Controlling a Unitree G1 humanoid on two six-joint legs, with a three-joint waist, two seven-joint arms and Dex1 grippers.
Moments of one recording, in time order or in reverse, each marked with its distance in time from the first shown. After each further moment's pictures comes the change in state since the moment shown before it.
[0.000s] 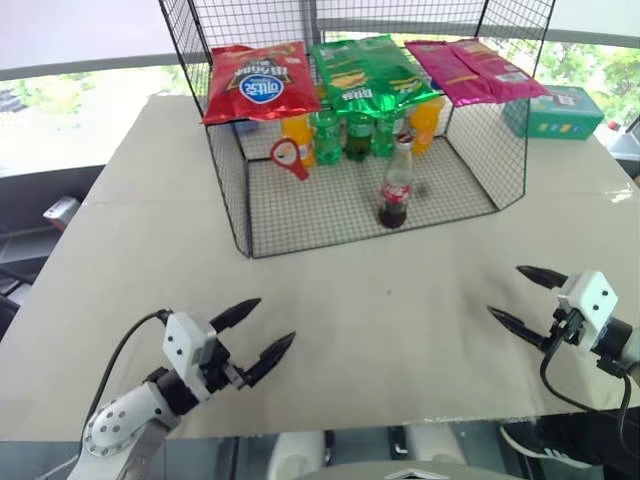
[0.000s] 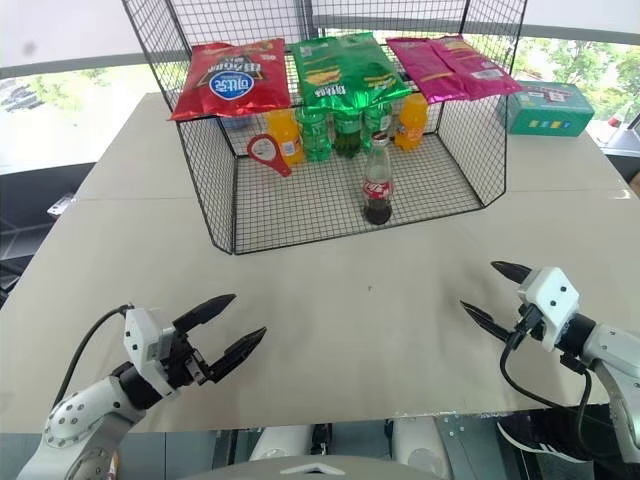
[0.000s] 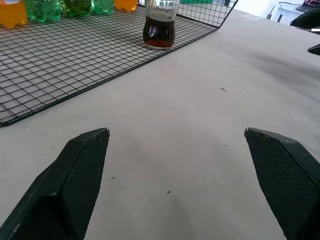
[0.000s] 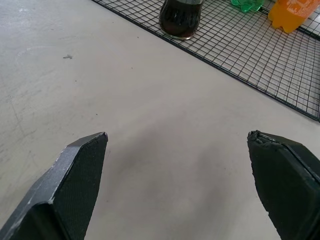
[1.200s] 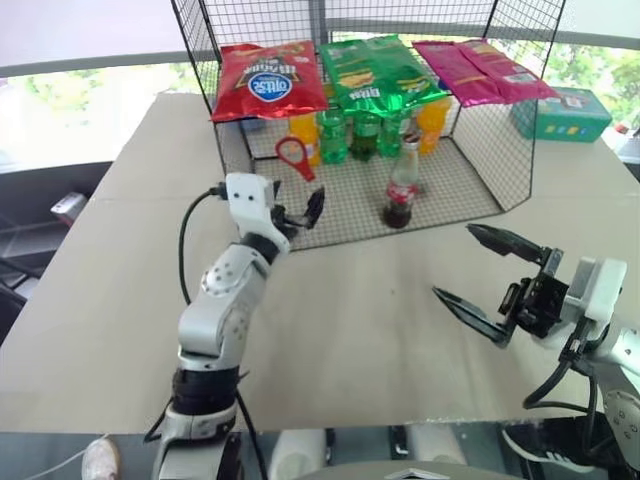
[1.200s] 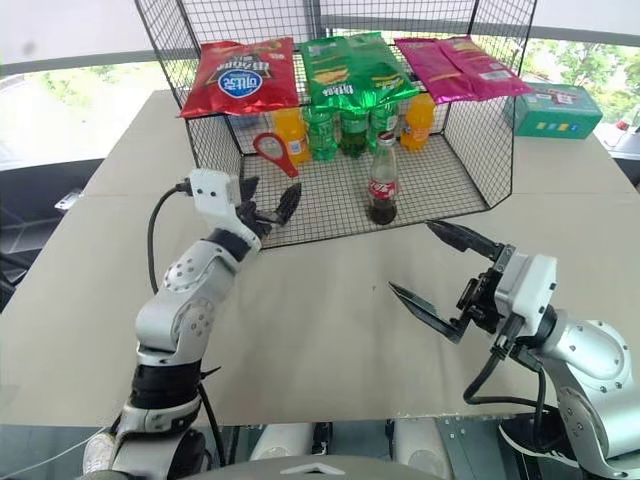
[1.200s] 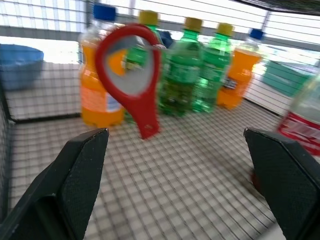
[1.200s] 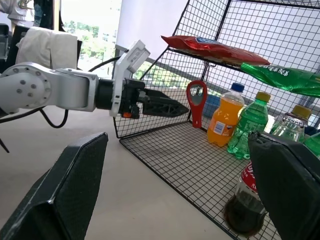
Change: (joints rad) left arm -0.868 -0.267 -0.156 0.253 0.174 0.349 0.672; right arm -0.086 0.145 0.113 -0.426 0.211 0.035 -0.091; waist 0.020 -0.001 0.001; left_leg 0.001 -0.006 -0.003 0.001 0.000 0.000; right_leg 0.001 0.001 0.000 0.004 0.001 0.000
